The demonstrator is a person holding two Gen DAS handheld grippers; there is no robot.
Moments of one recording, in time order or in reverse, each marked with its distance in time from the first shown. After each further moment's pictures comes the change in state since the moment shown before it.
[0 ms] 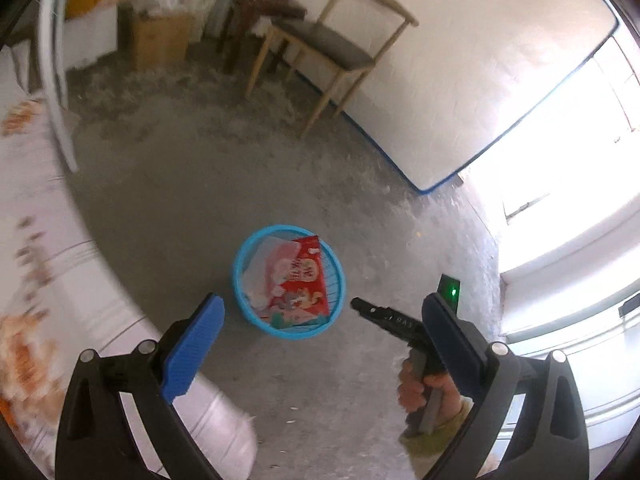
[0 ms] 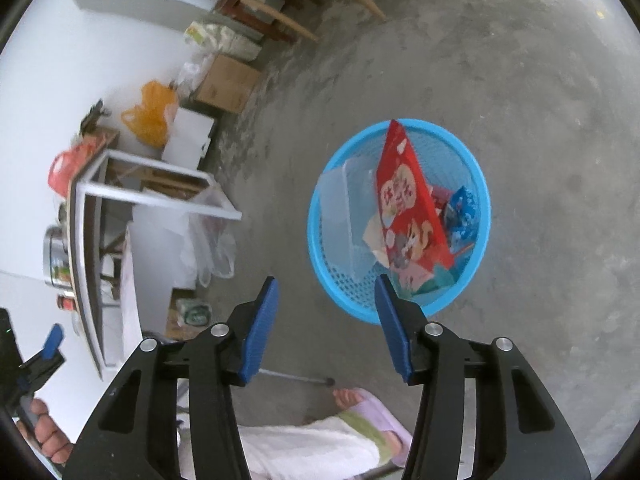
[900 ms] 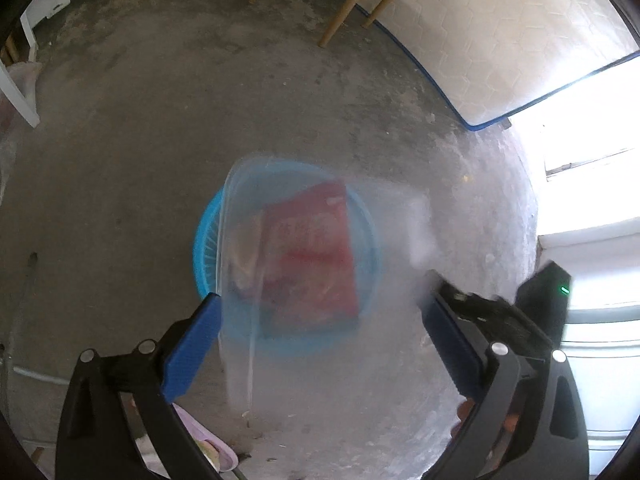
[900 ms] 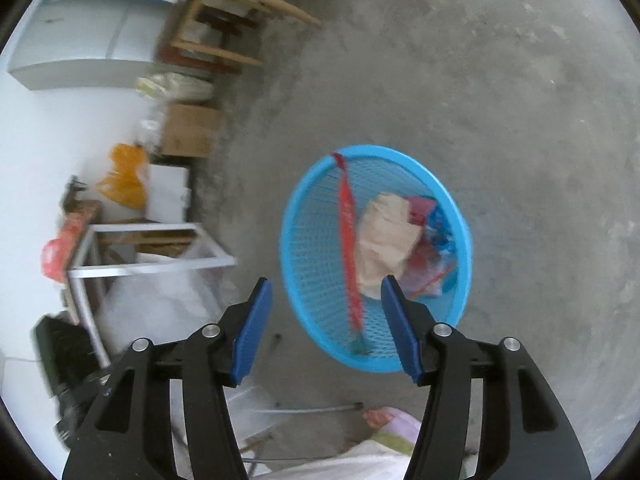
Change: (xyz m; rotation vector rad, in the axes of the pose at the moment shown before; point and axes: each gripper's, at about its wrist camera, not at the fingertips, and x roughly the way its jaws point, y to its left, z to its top) left arm 0.250 0.004 0.021 -0.049 0.337 0.066; right arm 0.007 -0.049 0.049 0.259 -0.074 0.085
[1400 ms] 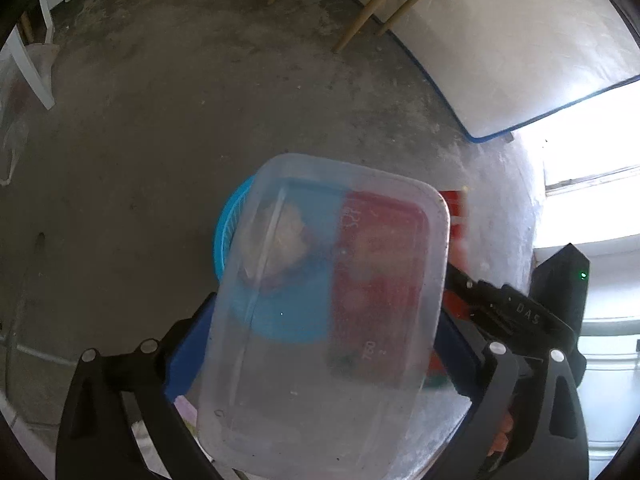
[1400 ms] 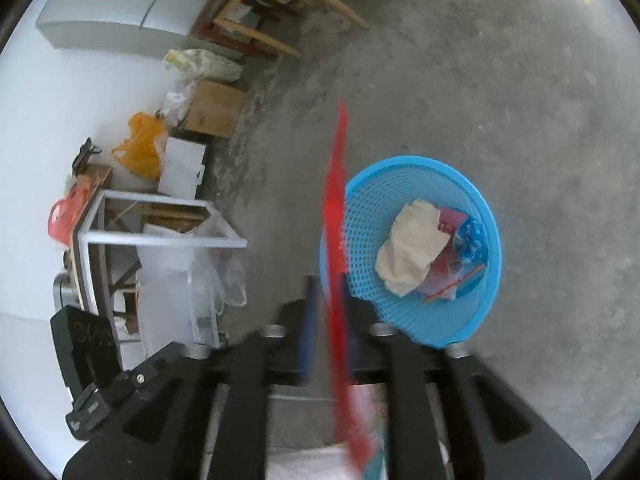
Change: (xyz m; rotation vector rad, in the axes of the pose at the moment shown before) left arm -0.010 0.007 0.006 -0.053 -0.011 0.010; right arm 0.033 0.024 0.015 -0.071 0.049 -0.076
